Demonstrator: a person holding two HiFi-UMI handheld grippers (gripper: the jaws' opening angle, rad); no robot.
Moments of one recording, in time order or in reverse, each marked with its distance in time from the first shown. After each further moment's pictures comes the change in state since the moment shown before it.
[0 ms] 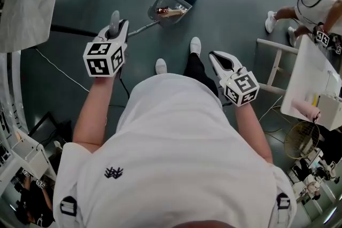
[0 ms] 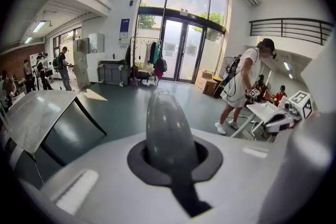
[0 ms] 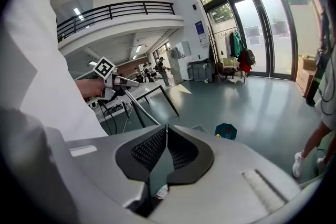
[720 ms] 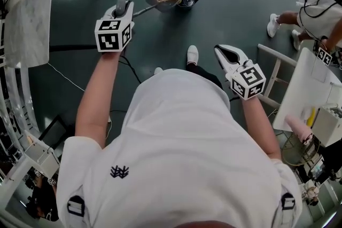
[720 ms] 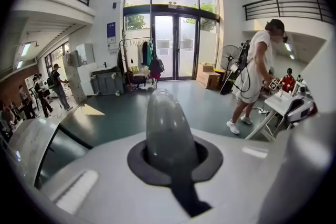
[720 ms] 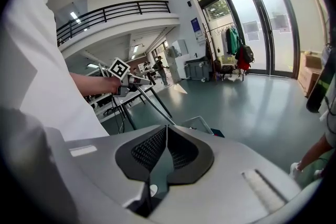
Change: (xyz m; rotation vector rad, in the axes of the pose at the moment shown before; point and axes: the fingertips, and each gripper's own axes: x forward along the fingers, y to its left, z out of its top) left arm 0.218 -0.021 0.129 0.140 0.028 0.057; right arm 0.023 -0.197 0.056 0.024 0.033 0.030
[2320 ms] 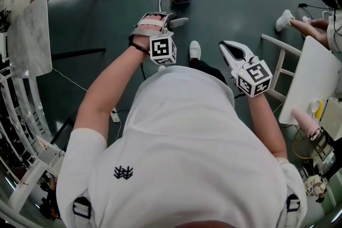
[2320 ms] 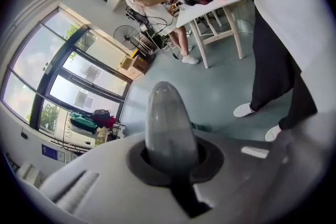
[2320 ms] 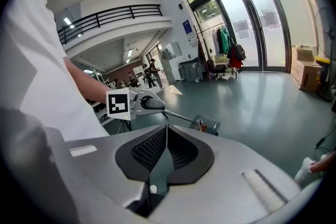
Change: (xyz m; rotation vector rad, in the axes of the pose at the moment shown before) left arm 0.088 -0.213 -0.054 1.334 0.066 -0.163; right arm -0.030 -0.043 -0.013 0.070 -0.026 -0.033
